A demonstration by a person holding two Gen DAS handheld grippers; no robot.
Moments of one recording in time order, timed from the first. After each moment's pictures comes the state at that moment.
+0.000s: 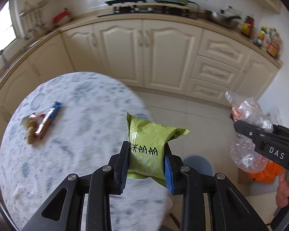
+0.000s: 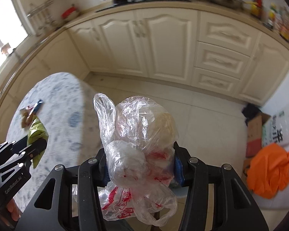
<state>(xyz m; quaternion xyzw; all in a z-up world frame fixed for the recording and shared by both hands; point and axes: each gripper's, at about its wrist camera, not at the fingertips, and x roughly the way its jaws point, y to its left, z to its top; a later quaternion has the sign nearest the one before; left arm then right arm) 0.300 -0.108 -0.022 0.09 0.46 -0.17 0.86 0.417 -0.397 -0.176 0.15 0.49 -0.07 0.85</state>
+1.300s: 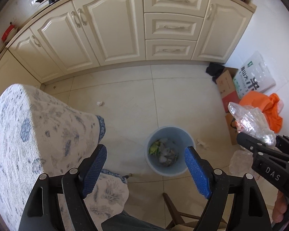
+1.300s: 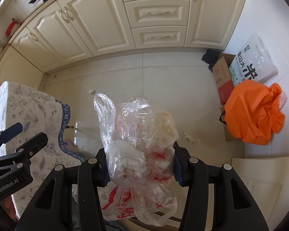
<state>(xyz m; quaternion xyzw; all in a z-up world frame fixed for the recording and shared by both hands) 0.317 -0.297 -0.122 0.19 0.53 -0.27 0.78 0.323 -0.513 -0.265 0.23 0.57 -0.20 0.76</state>
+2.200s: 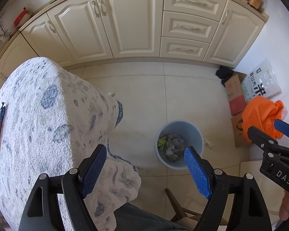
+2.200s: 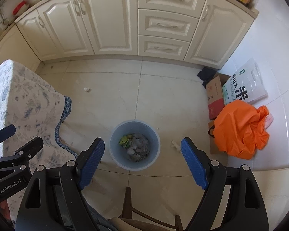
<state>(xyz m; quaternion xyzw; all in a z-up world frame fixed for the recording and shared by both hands) 0.315 -0.238 -0.118 0.16 0.54 -0.24 0.79 0.340 -0.457 -0.236 0.14 0.57 -0.21 0.78</state>
